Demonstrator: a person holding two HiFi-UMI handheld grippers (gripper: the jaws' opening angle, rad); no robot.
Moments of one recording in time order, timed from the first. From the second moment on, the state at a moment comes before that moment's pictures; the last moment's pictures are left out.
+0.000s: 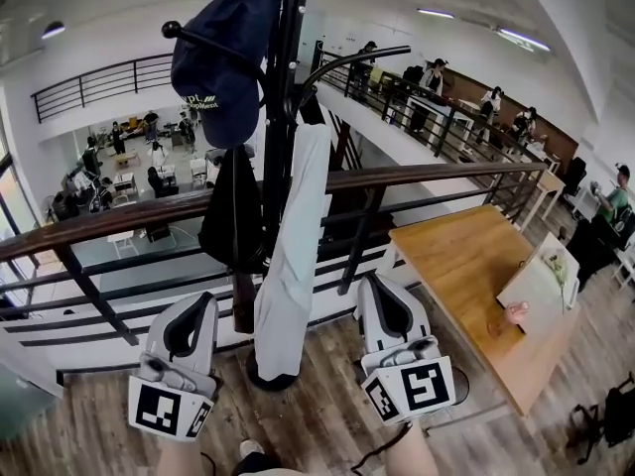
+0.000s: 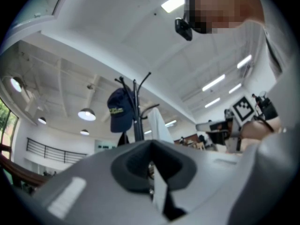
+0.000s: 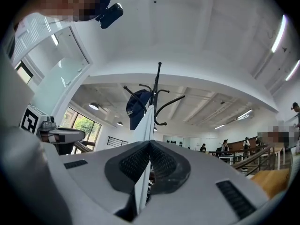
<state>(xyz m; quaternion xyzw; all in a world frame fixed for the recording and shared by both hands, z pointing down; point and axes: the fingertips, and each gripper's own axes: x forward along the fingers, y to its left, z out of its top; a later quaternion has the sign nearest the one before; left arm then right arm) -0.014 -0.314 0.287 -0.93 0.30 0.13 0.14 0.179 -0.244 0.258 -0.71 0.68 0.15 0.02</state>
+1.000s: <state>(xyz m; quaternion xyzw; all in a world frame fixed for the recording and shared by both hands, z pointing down) -0.026 -0.225 0.317 -0.94 0.31 0.09 0.12 0.182 -0.145 0.309 -0.74 0.67 0.10 0.02</state>
